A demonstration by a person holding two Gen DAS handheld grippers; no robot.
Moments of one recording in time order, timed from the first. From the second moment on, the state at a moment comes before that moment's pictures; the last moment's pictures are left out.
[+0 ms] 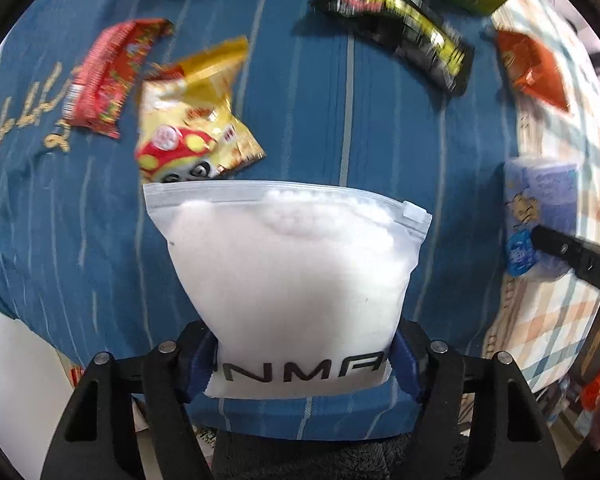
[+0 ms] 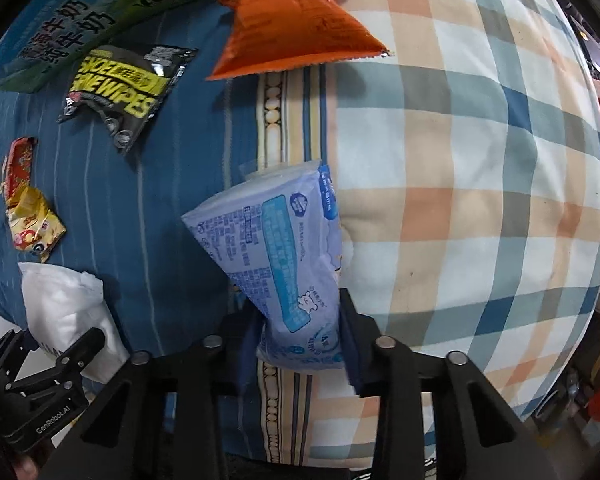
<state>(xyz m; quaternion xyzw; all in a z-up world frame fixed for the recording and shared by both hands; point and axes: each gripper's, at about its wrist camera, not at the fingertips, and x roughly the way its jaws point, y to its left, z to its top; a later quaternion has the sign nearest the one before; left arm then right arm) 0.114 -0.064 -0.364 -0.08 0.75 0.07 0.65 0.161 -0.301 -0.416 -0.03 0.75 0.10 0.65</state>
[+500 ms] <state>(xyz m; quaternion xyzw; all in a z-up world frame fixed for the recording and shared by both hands) 0.150 -0.071 -0.191 -0.07 0.62 0.05 0.78 0.155 -0.327 -0.248 0.04 0.68 0.17 0.71</state>
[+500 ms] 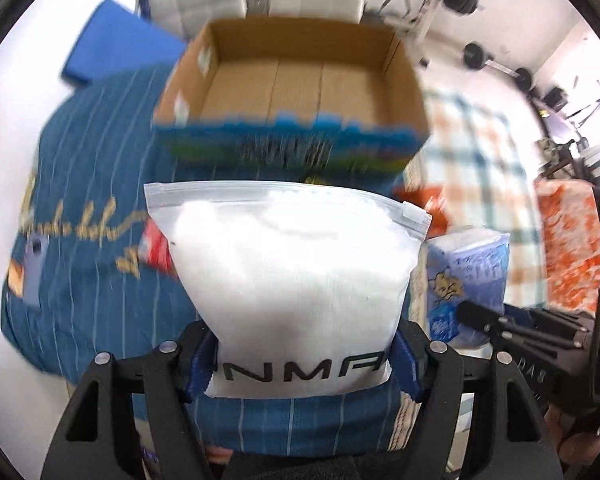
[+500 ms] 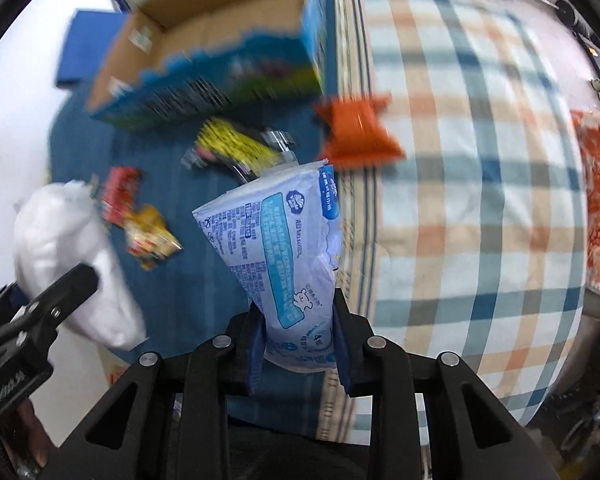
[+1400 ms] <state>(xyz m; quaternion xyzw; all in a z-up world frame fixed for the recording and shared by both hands) 0.430 0.030 -0.222 -0.08 0.63 -0.02 0.77 0.434 -0.157 -0.222 0.05 0.63 0.14 0.76</state>
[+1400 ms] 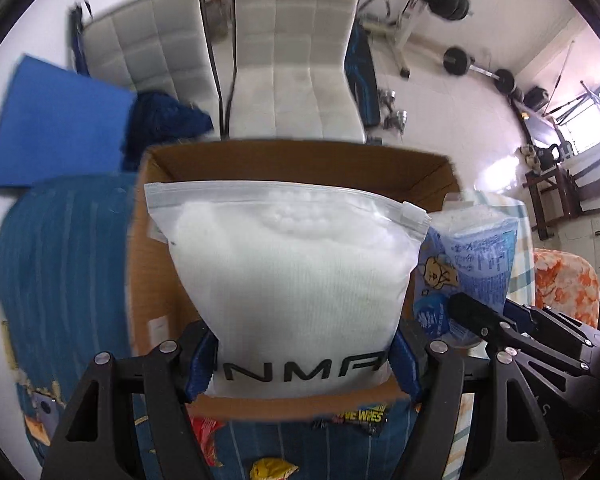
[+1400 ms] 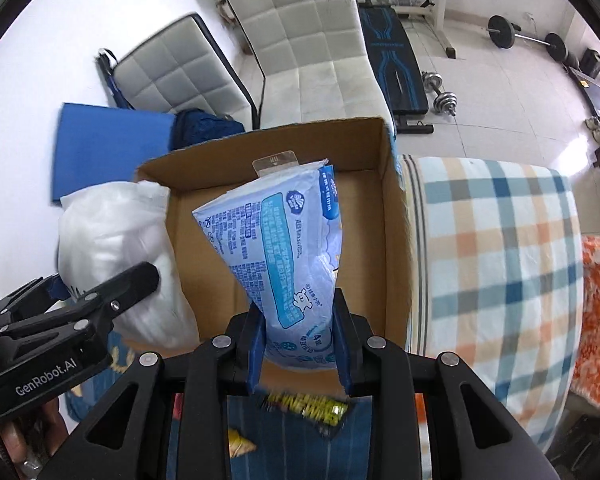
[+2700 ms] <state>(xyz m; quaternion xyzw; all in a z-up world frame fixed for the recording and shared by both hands) 0.479 0.032 -0.273 -0.09 0.69 -0.03 0.71 0.487 -0.122 -0.340 -0.03 0.70 0.11 0.70</state>
